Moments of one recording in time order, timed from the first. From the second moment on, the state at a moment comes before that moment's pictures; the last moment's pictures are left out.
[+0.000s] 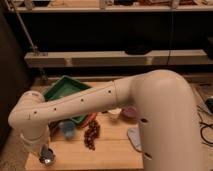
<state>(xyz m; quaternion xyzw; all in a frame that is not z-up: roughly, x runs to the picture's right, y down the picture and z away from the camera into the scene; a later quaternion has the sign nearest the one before) -0.285 0.253 0.615 -0.02 -0.43 -0.87 0.24</state>
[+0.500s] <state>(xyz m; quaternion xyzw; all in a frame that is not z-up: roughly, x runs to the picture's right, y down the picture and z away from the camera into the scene) -0.290 0.258 0.619 -0.03 -0.44 -0.87 0.23</state>
